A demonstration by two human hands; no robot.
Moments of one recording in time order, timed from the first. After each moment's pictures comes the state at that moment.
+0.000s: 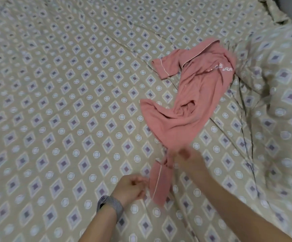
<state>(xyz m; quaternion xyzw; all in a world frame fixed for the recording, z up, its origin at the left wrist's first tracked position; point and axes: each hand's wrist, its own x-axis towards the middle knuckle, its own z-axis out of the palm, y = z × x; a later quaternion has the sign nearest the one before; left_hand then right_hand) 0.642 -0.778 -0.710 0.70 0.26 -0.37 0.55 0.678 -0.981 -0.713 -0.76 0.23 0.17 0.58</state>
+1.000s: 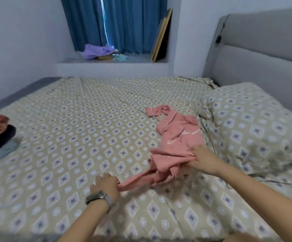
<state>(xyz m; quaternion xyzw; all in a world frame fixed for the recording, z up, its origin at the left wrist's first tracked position) 0.513 -0.763 -0.697 0.99 0.03 -0.14 0.08 0.547 -1.079 -0.629 -0.97 -0.11 0.08 0.18</state>
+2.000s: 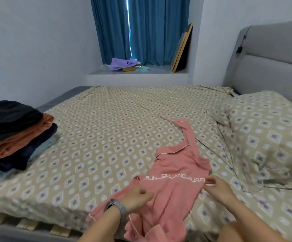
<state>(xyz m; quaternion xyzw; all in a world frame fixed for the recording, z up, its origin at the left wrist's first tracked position) 0.425 -0.780 -0.667 0.83 0.07 -0.26 0.50 0.476 -1.074 -0.726 -0.88 0.14 0.05 0.46</state>
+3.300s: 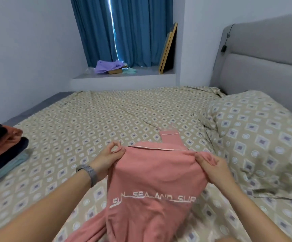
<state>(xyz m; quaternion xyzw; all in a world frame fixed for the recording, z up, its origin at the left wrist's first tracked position) 0.569 -0.773 -0.613 0.69 0.00 -0.10 0.72 0.533 -1.105 -0.643 -0.79 0.11 -0.13 0.59</state>
